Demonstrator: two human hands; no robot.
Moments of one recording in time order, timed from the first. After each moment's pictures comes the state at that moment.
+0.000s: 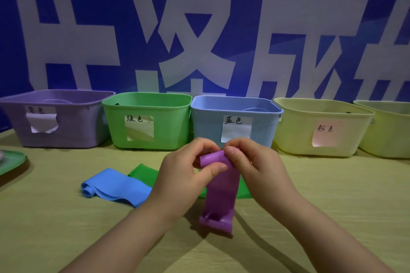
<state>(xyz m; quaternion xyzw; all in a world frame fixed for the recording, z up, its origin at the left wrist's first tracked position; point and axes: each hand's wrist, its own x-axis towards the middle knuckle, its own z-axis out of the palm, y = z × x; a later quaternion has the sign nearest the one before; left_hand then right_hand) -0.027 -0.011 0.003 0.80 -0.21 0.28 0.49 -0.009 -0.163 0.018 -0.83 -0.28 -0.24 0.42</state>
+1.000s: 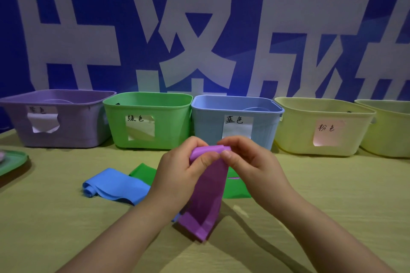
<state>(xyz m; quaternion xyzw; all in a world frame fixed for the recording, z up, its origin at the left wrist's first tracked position) -0.021 -0.004 0.003 0.82 -0.16 0.29 0.48 -0.008 -0.157 0.011 -0.75 -0.29 -0.15 0.57</state>
